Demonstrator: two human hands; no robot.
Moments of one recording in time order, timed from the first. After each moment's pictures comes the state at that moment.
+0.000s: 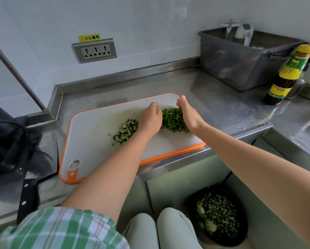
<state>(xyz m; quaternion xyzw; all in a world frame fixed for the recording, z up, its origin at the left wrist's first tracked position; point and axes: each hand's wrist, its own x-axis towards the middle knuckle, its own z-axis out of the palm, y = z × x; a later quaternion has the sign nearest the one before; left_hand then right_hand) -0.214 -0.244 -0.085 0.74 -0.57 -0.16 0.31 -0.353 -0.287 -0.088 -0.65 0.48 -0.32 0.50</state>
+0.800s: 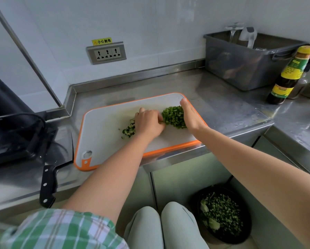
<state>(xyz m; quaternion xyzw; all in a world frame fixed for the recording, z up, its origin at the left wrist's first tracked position) -0.205 -0.202 -0.081 0.78 -0.60 0.01 0.19 -0.350 -0.257 -0.083 -0.66 0.48 -0.34 0.47</state>
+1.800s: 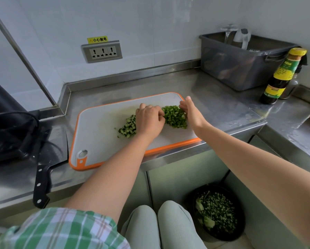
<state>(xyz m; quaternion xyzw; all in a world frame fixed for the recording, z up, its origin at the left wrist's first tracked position) -0.217 -0.203 -0.082 0.74 -0.61 0.04 0.27 -0.360 -0.268 -0.085 -0.59 0.46 -0.37 0.55</state>
